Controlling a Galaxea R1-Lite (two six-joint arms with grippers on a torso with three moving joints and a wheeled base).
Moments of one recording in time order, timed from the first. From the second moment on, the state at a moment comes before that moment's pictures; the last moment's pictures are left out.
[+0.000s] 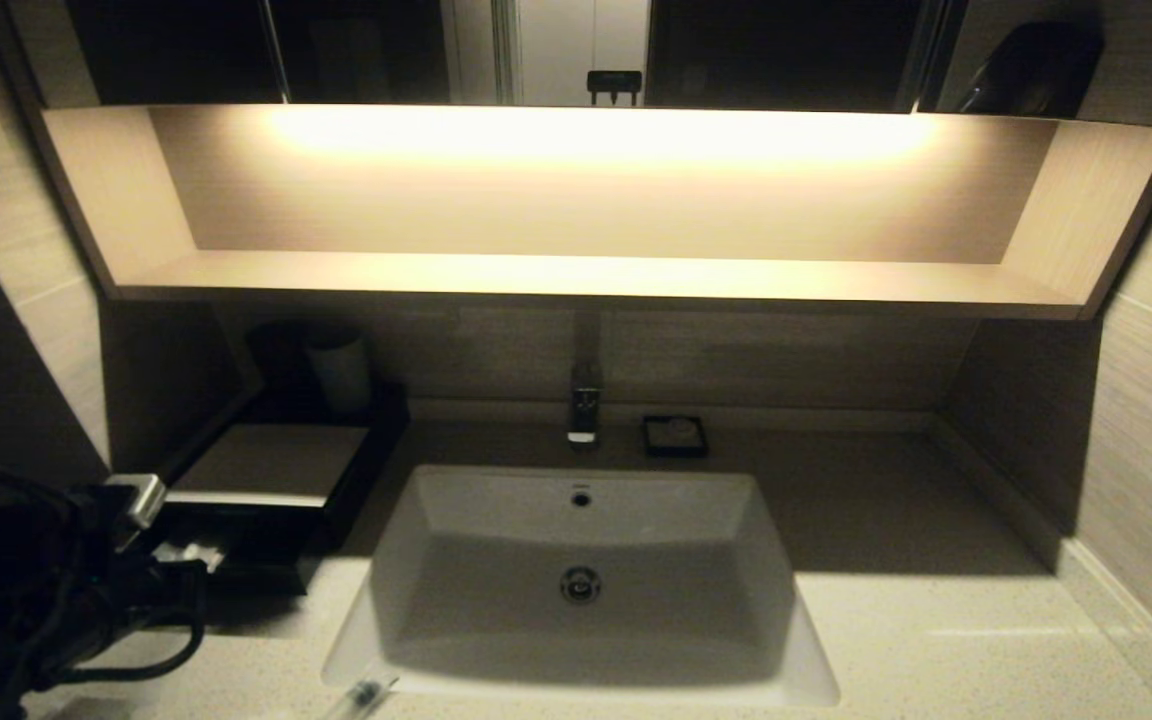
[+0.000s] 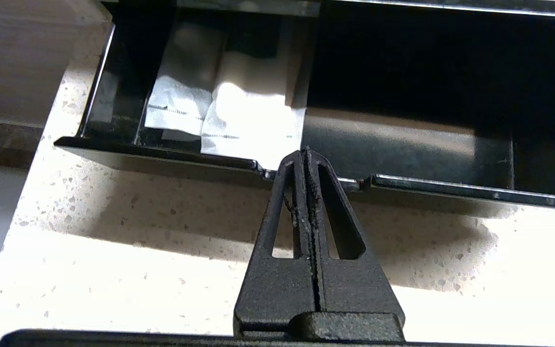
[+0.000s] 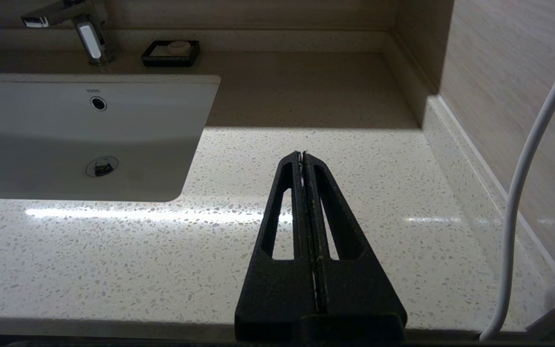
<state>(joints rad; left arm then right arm) 0.28 1.98 -0.31 -1.07 -0.14 0.18 0.00 0.00 0.00 0.01 -0.01 0.00</state>
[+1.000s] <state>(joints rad) 0.26 2.01 -0.49 -0.87 -0.14 0.17 0.00 0.00 0.00 0.01 -0.01 0.00</state>
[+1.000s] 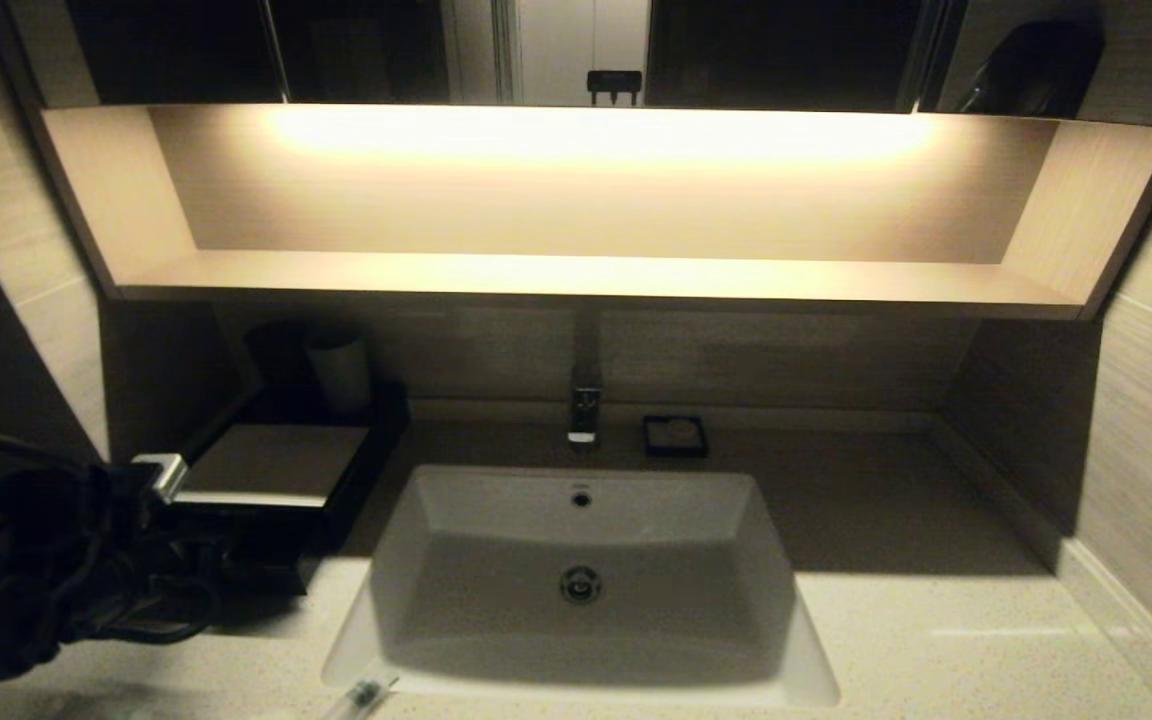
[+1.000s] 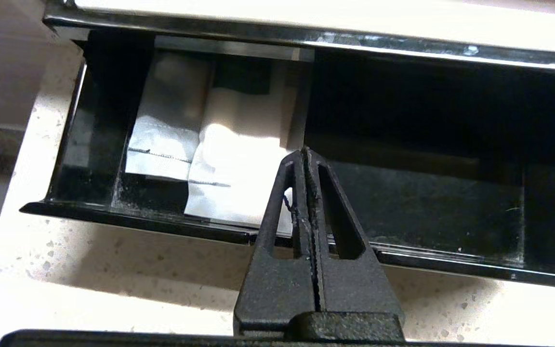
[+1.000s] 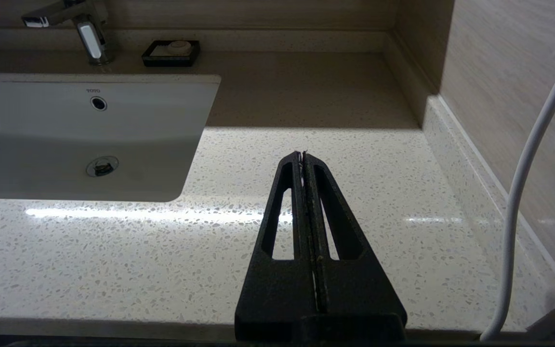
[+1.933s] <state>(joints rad) 0.26 1.97 -0.56 -0.63 -0.14 0.18 0.00 0.00 0.00 0.01 -0.01 0.00</state>
